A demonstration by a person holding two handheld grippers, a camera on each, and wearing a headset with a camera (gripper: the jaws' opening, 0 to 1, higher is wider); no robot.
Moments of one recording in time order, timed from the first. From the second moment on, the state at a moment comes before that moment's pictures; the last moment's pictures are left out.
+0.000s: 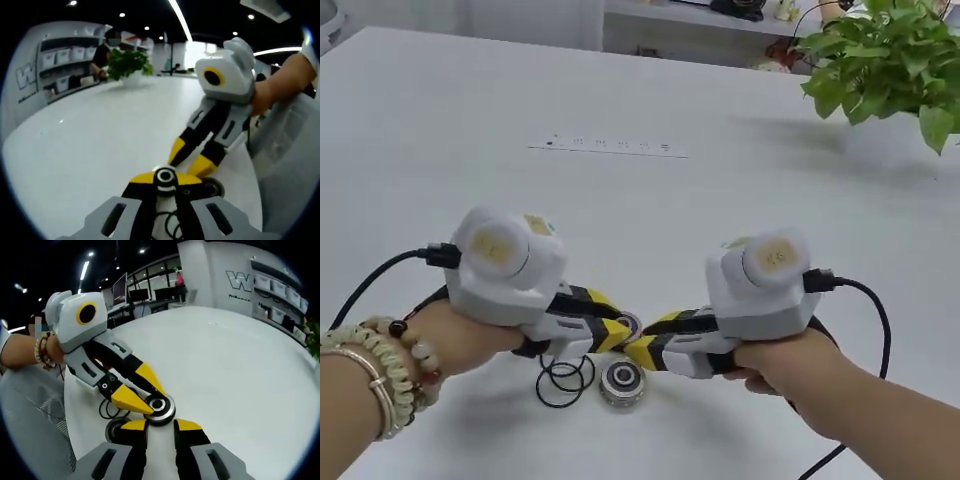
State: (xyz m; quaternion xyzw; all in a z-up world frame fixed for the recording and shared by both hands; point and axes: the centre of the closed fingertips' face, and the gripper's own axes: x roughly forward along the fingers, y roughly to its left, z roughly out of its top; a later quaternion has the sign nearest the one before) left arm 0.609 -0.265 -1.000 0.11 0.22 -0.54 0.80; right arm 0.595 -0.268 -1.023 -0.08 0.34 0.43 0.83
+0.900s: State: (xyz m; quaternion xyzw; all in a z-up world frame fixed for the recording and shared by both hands) left arm 0.601 -0.260 -1.001 0.13 0.23 -0.56 0.79; right arm 0.594 -0.272 -1.024 -0.01 0.39 0.41 0.83
